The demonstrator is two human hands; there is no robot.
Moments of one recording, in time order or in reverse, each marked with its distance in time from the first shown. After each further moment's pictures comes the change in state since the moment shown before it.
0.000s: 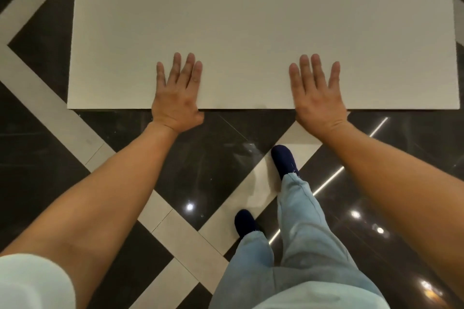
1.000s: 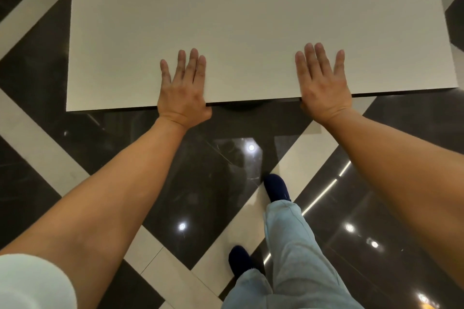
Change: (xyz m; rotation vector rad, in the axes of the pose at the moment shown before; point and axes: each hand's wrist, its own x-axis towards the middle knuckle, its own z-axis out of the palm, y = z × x) left_hand 0.154 -0.020 -0.012 -0.019 -0.004 -0.049; right_hand 0.144 0.083 -0.011 -0.133 -0.077 0.086
